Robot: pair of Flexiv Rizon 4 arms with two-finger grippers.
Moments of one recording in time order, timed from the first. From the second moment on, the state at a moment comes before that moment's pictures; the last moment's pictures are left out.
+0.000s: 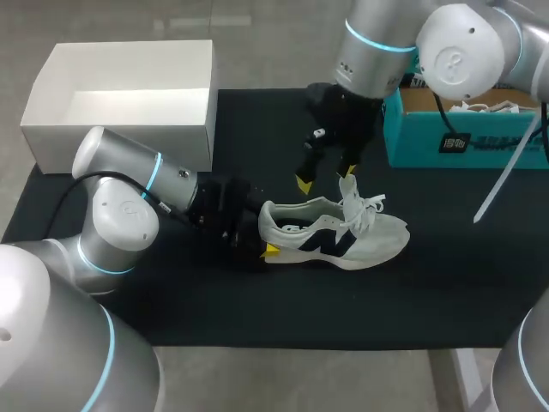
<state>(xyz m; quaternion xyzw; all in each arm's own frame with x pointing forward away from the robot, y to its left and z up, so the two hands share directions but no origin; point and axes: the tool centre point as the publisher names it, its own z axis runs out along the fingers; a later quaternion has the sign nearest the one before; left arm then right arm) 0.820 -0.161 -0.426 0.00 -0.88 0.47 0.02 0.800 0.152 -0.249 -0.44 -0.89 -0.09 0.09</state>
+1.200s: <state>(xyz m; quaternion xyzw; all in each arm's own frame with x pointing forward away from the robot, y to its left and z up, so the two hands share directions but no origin) 0.820 -0.161 -0.426 0.00 -0.88 0.47 0.02 0.816 0.165 -0.258 -0.17 -0.99 0.02 0.00</state>
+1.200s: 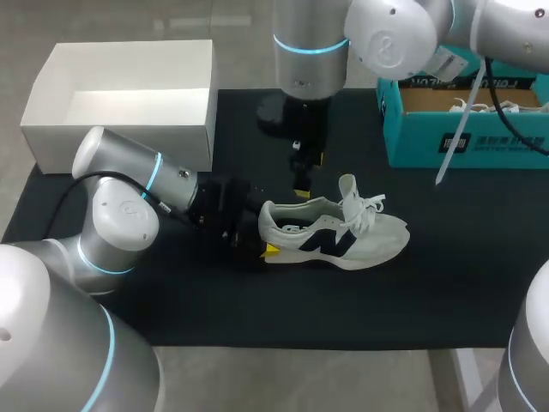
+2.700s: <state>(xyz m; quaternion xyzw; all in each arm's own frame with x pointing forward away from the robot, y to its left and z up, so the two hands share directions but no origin) 0.820 -0.161 -0.426 0.00 -0.88 0.47 0.02 0.810 0.148 -0.343 -0.16 -0.99 0.03 0.00</state>
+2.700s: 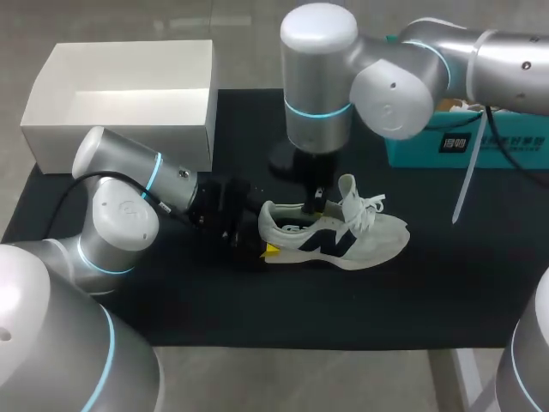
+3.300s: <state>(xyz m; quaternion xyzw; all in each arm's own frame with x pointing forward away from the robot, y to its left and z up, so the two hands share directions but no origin) 0.820 -0.161 -0.426 0.00 -0.88 0.47 0.02 0.798 0.153 -0.368 -0.17 -0.98 0.01 0.04</state>
